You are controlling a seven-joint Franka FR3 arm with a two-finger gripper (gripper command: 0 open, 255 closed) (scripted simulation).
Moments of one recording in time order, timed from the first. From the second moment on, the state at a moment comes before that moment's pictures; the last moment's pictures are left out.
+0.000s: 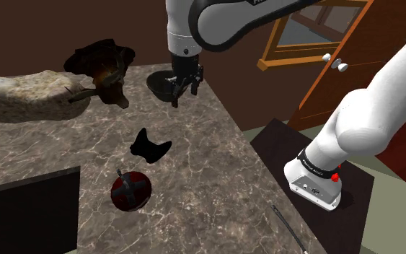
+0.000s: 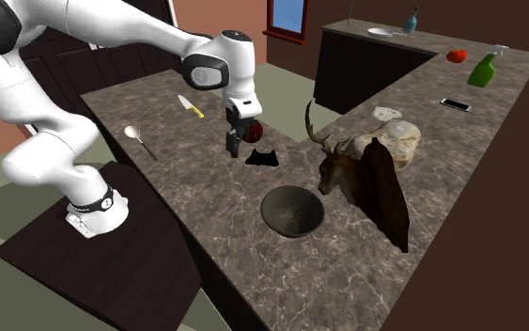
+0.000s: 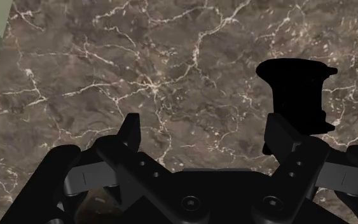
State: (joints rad) arm 0.16 -0.05 0.37 -2.14 0.04 2.05 0.44
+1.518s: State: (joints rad) arm 0.28 0.38 0.40 -1.88 -0.19 2.19 0.65
